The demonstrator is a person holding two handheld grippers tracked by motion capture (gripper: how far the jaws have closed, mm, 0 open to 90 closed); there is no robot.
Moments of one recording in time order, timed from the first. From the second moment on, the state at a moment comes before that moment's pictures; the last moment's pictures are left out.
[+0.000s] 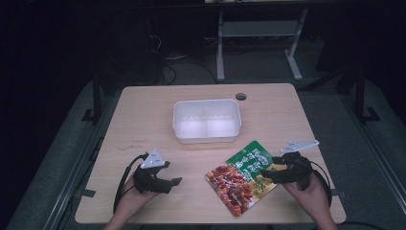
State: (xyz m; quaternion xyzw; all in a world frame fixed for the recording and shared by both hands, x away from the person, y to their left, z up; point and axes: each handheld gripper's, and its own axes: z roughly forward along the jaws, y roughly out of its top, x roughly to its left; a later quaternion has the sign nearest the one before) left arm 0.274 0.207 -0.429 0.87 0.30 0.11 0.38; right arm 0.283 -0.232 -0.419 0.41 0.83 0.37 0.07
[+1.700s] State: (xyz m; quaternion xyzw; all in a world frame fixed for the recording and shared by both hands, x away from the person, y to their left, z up) left arm 0.284 0.065 -0.457 0.92 0.19 0.05 0.33; right arm 0.328 -0.262 -0.443 0.49 0.81 0.33 -0.01
